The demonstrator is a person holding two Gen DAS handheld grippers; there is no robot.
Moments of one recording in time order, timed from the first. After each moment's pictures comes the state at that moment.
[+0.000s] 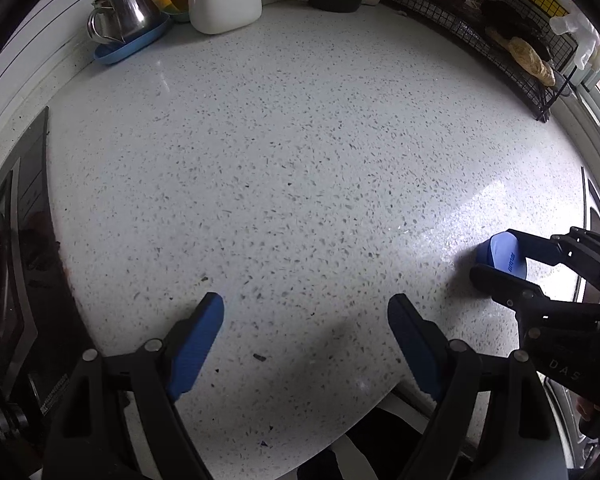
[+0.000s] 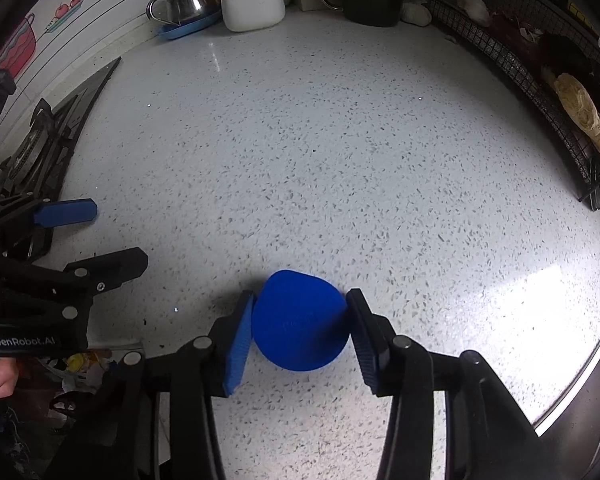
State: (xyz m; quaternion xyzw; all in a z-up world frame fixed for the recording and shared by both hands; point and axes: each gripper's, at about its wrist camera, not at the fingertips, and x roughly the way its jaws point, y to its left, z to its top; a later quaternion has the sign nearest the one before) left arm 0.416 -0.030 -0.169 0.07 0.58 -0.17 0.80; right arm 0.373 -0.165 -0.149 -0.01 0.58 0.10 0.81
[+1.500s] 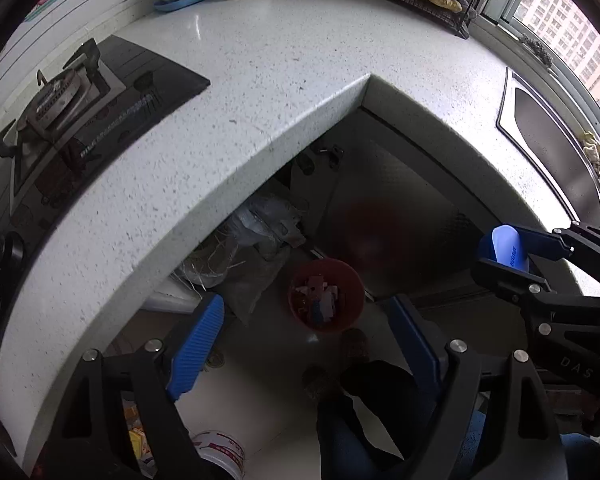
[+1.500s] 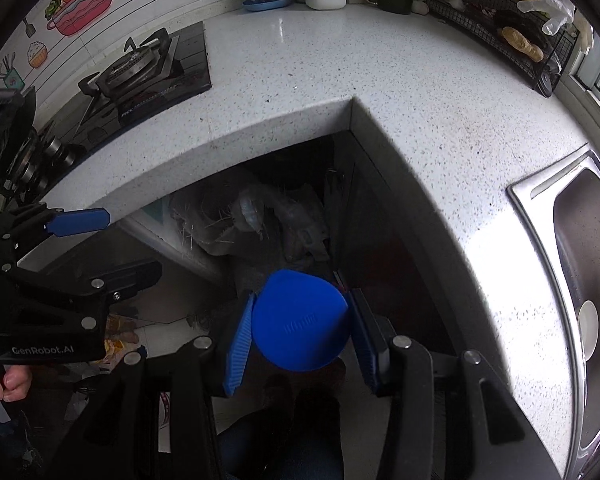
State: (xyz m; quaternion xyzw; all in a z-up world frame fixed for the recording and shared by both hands) left arm 0.167 0.102 -0.169 0.08 0.56 -0.21 0.79; right arm 0.135 -0.042 -0.122 0.02 0.56 0.06 0.82
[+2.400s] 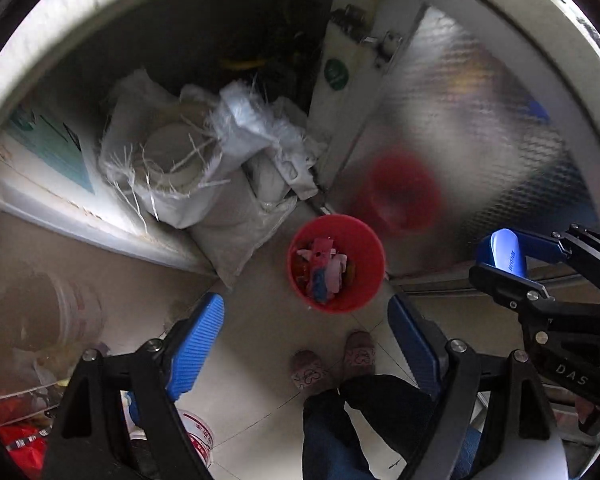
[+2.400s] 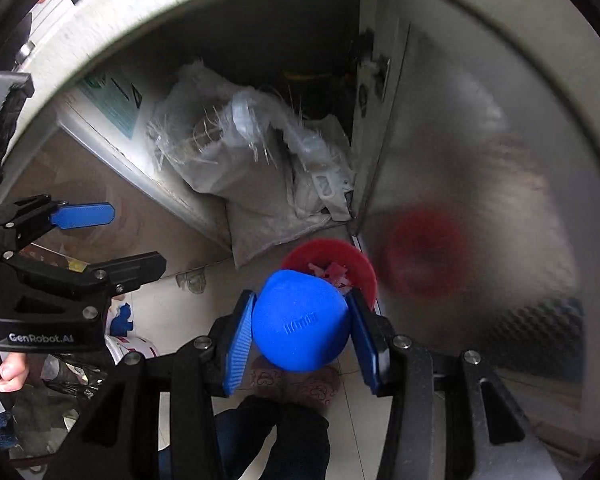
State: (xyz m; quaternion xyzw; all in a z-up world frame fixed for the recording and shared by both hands) left arm 0.165 0.097 -0.347 0.05 0.62 -0.16 0.77; right arm 0.154 -0.031 -0.295 -0.01 0.60 0.12 0.79
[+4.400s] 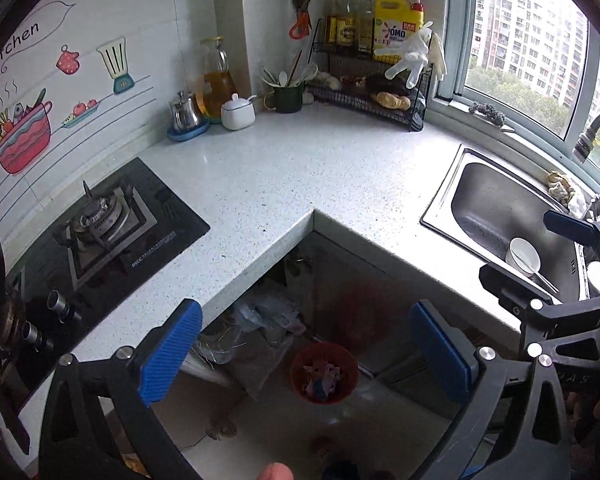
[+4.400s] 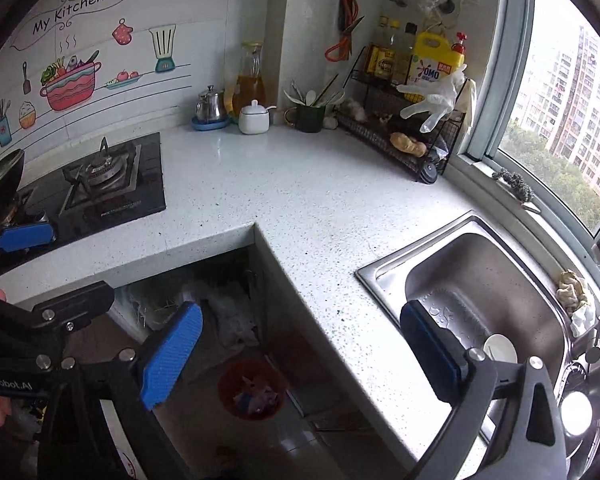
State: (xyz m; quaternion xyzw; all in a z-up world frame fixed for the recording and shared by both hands) left arm 0.080 0.053 -0.031 0.11 0.37 -0.21 0.90; right arm 0.070 -0.088 -0.017 -0.03 0.39 -0.06 0.92
